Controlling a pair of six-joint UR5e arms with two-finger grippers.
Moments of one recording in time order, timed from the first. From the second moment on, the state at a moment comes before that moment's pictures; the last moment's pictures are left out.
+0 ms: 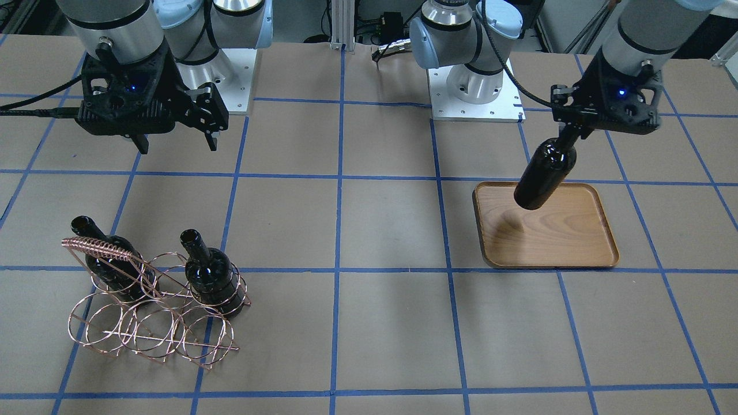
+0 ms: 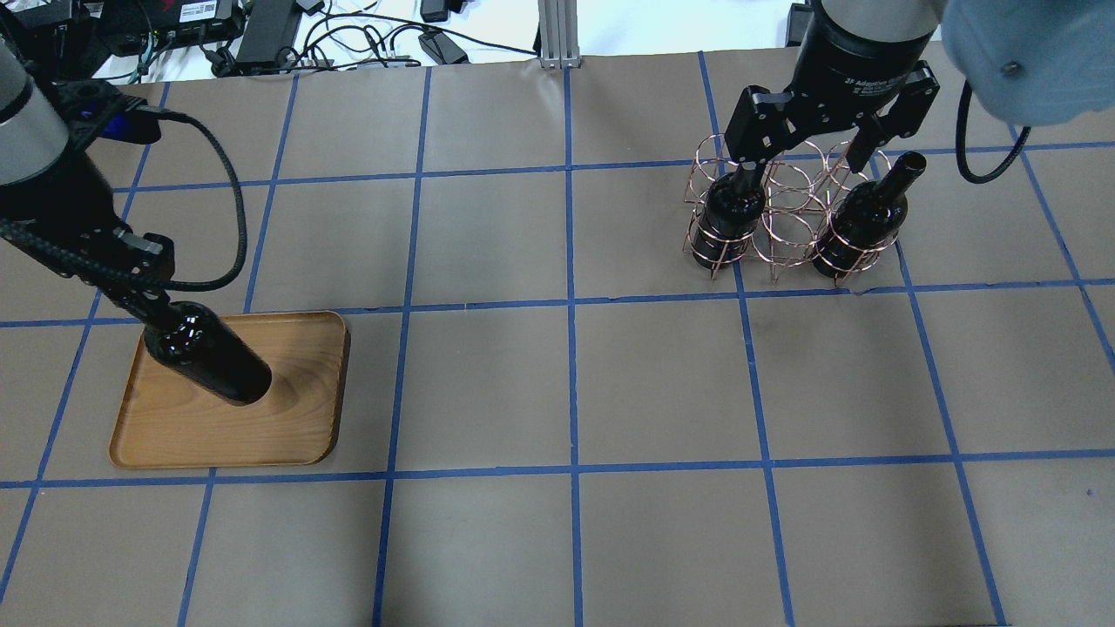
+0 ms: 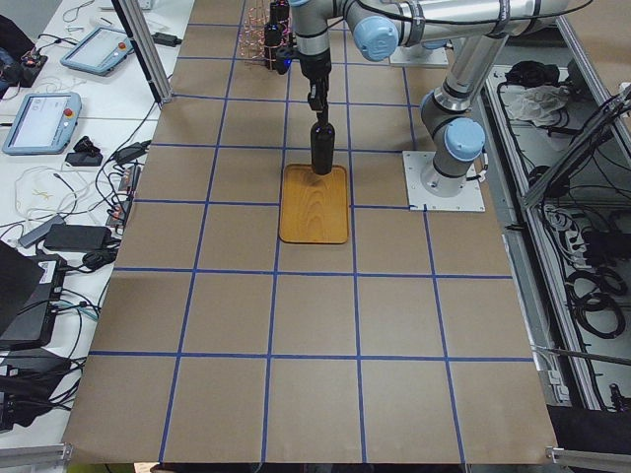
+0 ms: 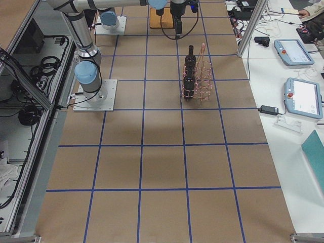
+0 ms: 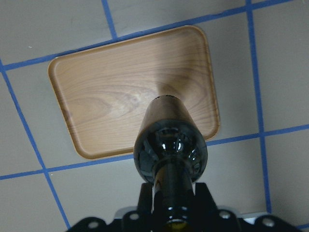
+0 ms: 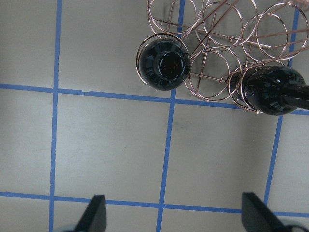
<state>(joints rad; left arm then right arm) -1.27 -1.46 -1.72 -1.64 1.72 0.50 1.63 -1.53 1.48 -1.54 -1.59 -0.05</state>
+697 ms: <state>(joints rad) -1.12 -1.49 -1.84 -1.44 1.66 0.67 1.63 -1.53 1.50 -1.54 -1.59 -0.05</state>
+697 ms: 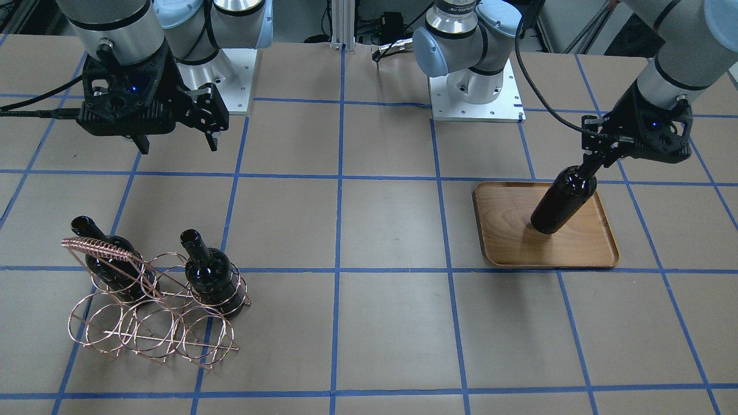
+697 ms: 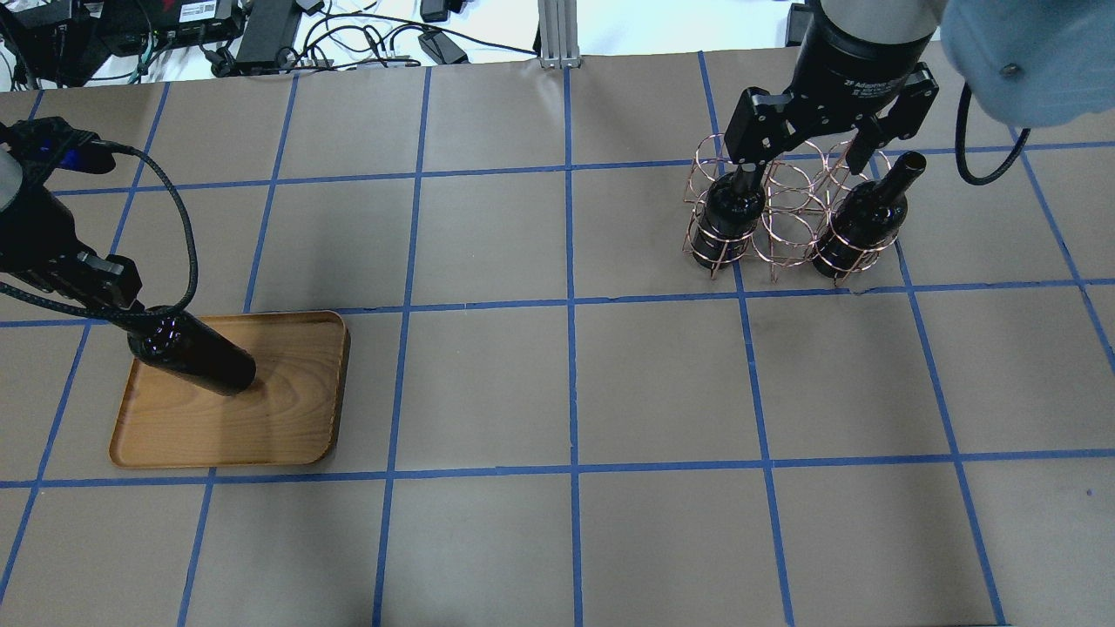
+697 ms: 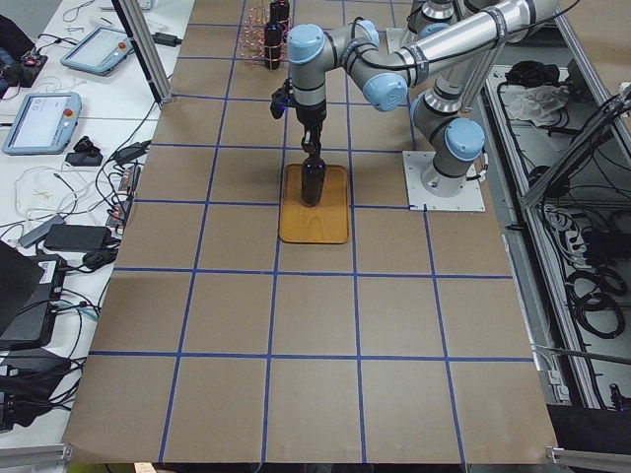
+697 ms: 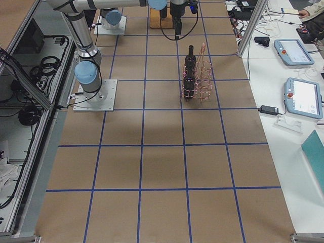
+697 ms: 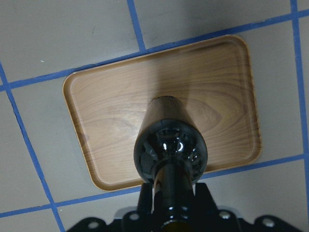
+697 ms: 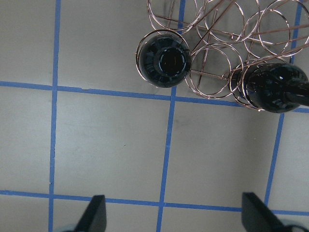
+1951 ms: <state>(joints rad) -1.15 -1.46 -1.71 -1.55 1.64 0.64 1.63 -1.53 1.50 -1.54 -1.59 -0.05</state>
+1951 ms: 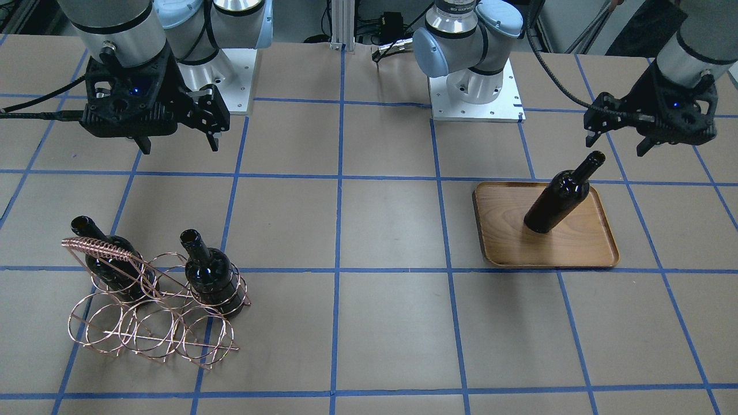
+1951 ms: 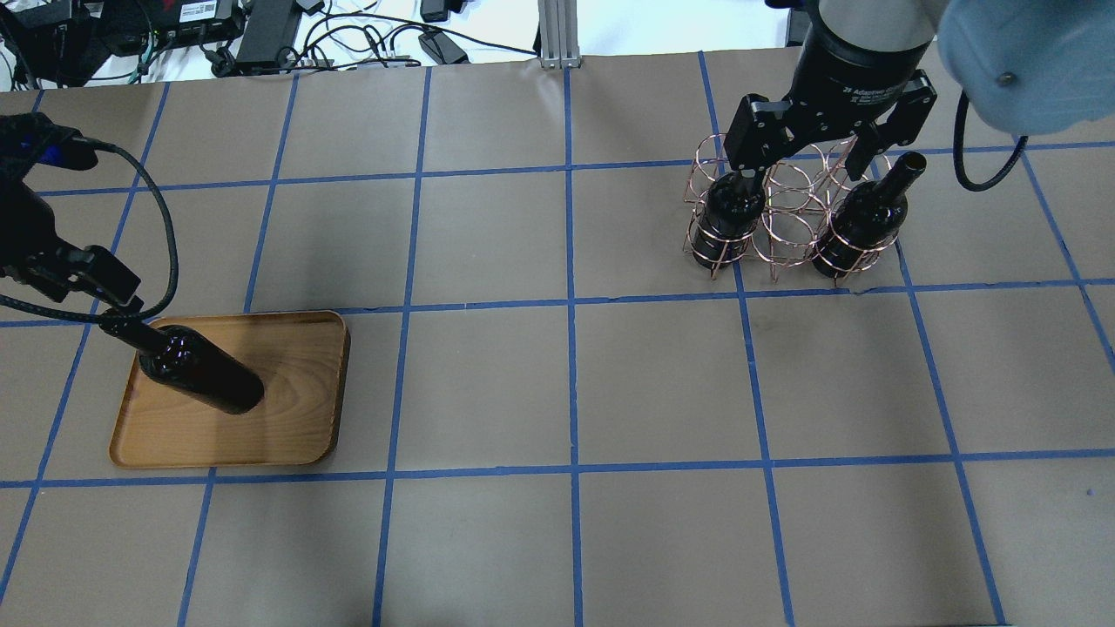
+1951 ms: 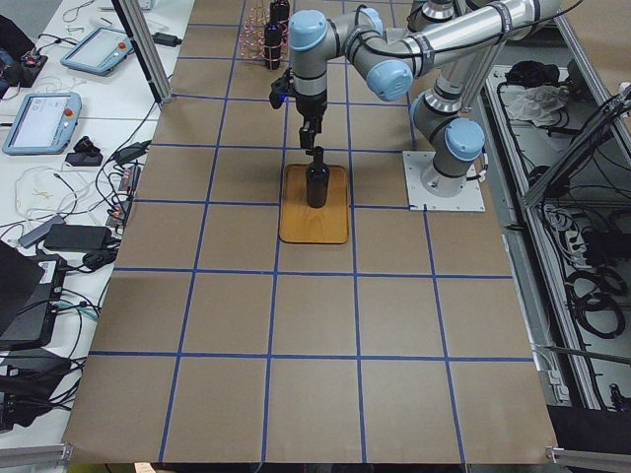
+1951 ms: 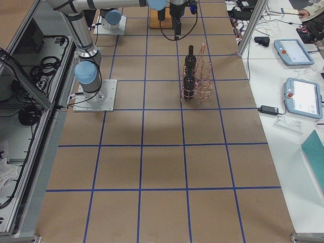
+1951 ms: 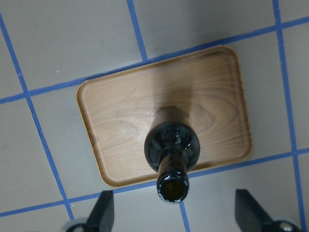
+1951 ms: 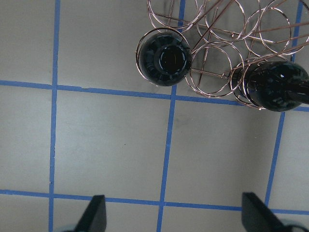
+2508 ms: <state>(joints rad) -1.46 -1.55 -1.47 -1.64 1.60 0.06 1.63 -1.53 1.50 -1.54 -1.59 -0.05</state>
